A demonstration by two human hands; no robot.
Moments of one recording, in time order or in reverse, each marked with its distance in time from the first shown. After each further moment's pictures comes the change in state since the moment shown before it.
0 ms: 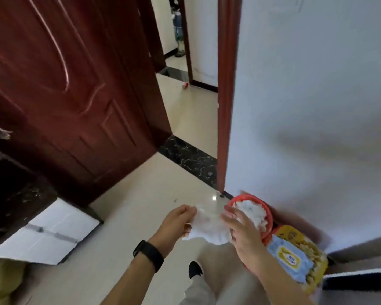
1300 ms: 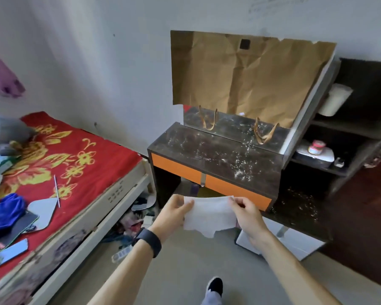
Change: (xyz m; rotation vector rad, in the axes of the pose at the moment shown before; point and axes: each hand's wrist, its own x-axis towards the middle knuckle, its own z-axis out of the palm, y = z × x) left_hand -0.492 -0.287 -0.645 -0.526 1.335 0.100; right_hand -0.153 0.256 0.878 -0.931 -1.100 -0.224
